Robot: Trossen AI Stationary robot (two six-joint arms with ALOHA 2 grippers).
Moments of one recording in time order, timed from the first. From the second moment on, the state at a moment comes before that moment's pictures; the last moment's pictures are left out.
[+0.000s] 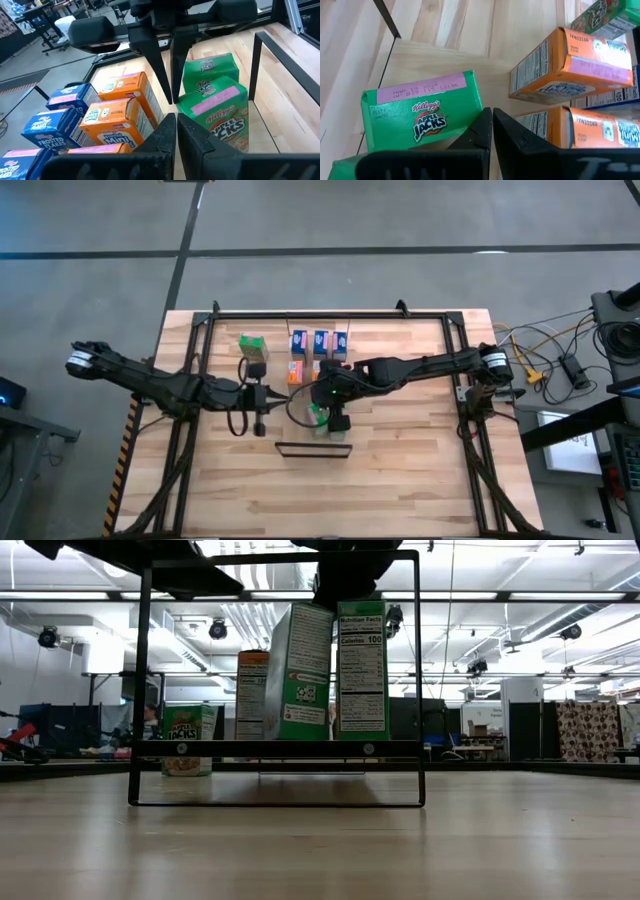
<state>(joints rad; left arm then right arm) -0.24 1.02 0.62 0.06 -0.36 0.16 0.06 1.83 1.60 -0.66 0.07 -0.16</state>
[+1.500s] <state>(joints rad) -0.24 1.07 0.62 0.09 -0.25 0.17 0.08 1.79 1.60 -0.56 0.07 -0.19</state>
